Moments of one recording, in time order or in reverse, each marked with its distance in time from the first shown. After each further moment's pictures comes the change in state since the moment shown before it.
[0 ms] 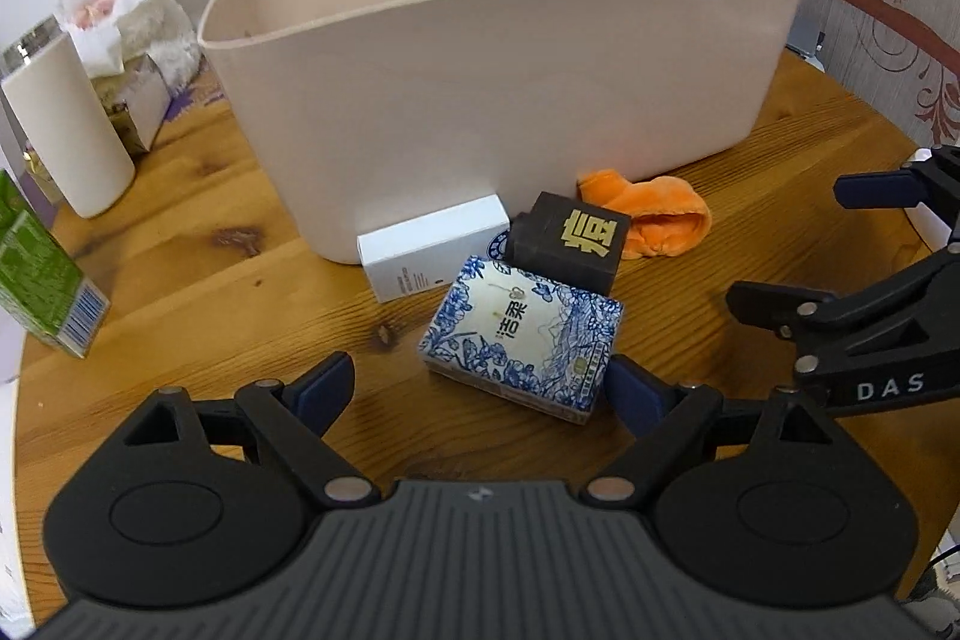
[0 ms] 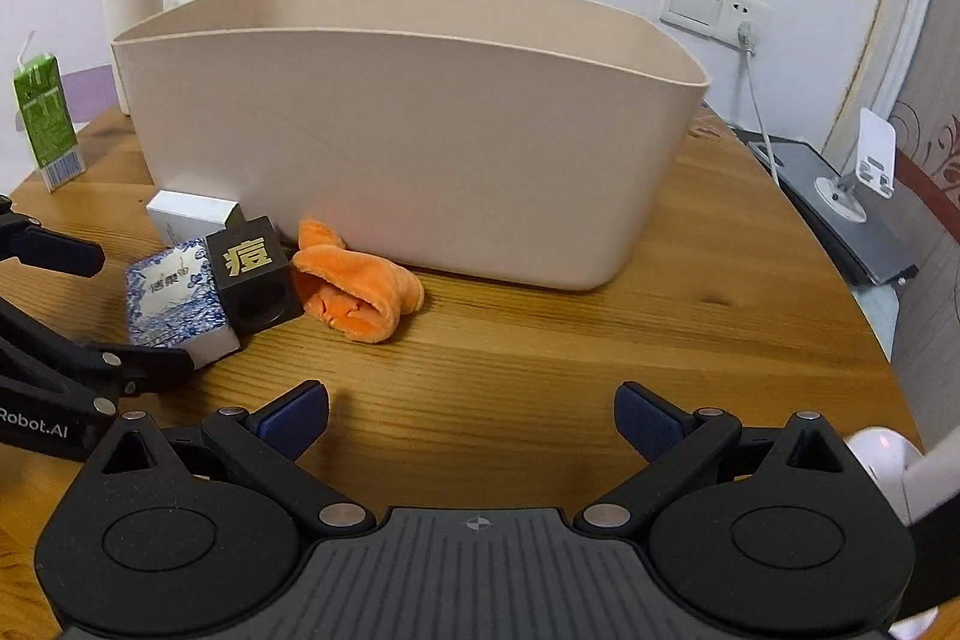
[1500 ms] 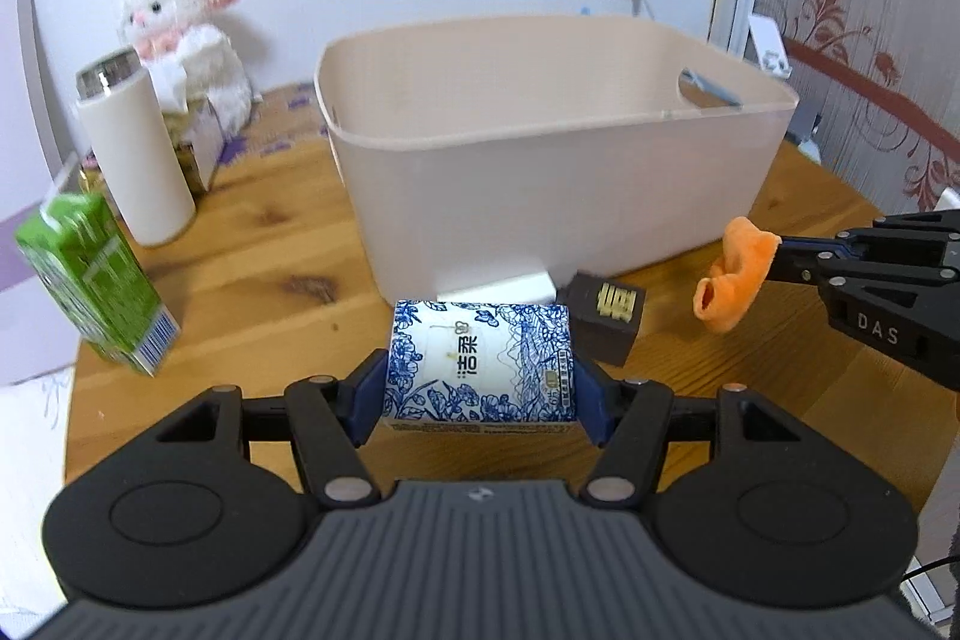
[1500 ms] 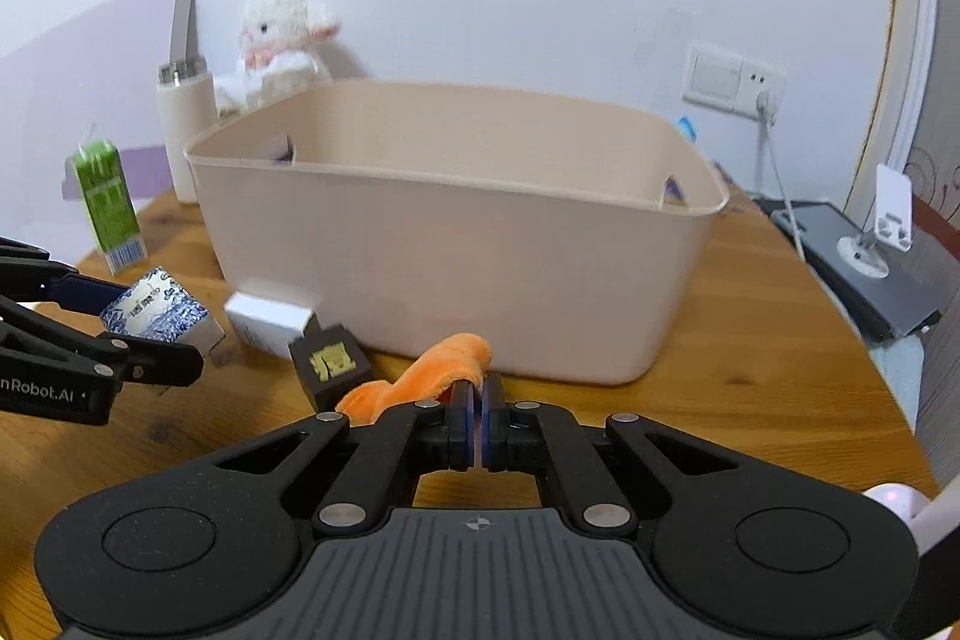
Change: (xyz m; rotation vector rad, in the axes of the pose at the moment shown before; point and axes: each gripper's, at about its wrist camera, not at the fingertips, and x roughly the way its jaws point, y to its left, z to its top) left arm -0.060 0.030 0.002 -0.060 -0.149 -0.012; right arm -0.042 0.017 0.025 0.029 -0.158 0.079
